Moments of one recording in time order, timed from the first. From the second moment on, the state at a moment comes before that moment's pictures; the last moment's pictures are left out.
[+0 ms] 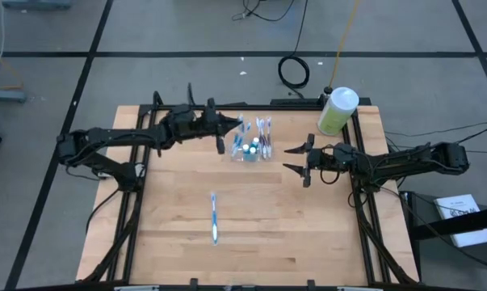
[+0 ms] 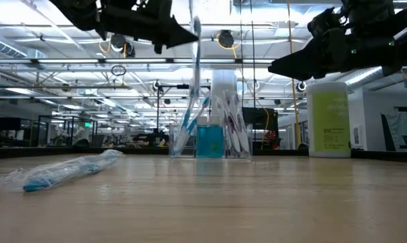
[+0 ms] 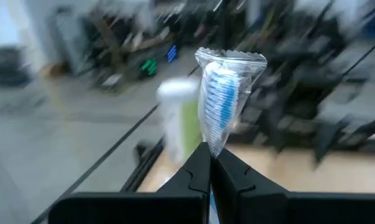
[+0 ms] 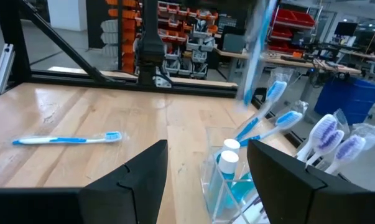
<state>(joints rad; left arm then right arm) 0.34 1.36 0.84 0.49 0.10 0.11 -0.13 0.98 0.21 0.73 0.00 -0.13</state>
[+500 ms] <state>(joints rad) 0.52 1.04 0.45 0.81 0.15 -0.09 -0.13 0.98 0.21 0.73 0.00 -0.09</state>
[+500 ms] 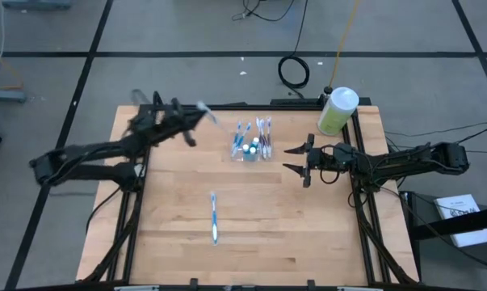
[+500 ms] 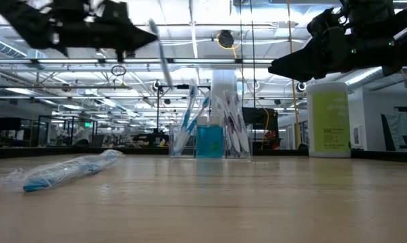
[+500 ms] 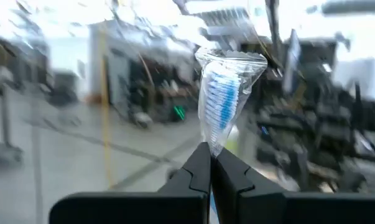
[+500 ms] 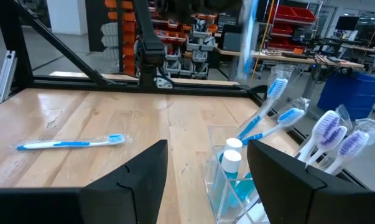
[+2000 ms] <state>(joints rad) 0.33 1.01 0.28 0.87 -0.02 -0.20 -0.13 0.98 0.21 0.76 0.00 -0.09</state>
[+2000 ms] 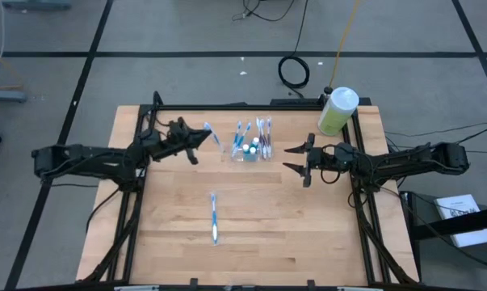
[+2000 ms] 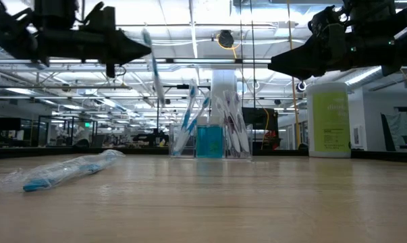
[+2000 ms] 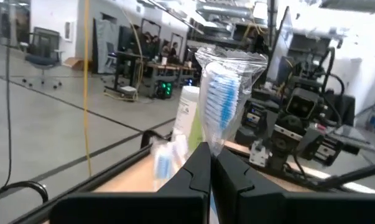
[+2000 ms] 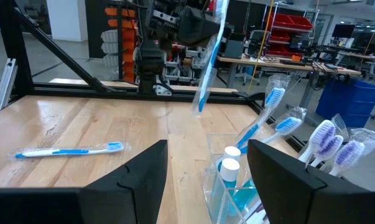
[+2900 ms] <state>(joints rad) 0.33 1.42 0.56 0.86 -0.03 -0.11 -0.13 0.98 0.21 0.75 0.00 -0.10</state>
